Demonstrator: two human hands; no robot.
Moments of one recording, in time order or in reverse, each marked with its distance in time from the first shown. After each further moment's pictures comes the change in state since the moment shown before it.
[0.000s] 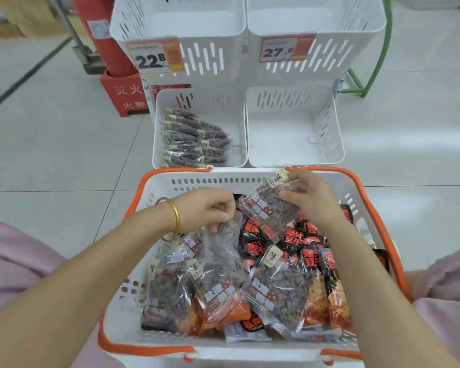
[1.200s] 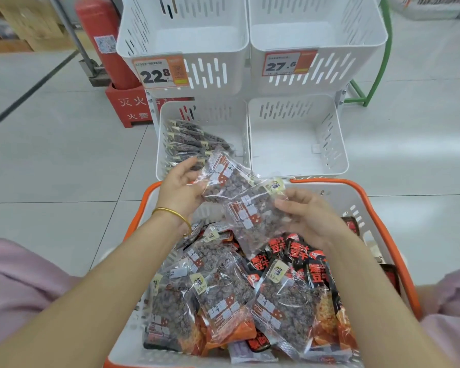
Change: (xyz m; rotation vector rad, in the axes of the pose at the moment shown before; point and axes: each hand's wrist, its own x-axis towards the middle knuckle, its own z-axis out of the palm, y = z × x) left_hand 0.016 -0.009 -0.011 -0.969 0.845 -0.175; right_hand 0.004 -0.002 0.008 0.675 -0.269 0.249
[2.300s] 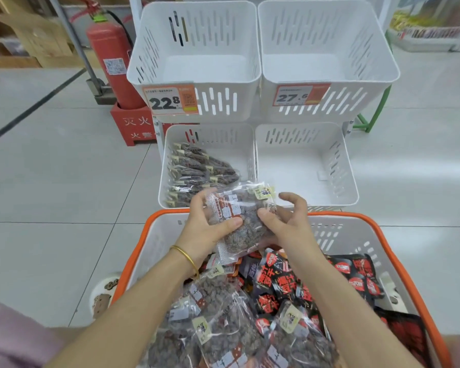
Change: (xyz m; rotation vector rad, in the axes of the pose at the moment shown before) left_hand 0.024 -0.027 0.006 0.140 -0.218 0.042; right_hand 0.040 0.004 0.047 -0.142 0.193 -0.226
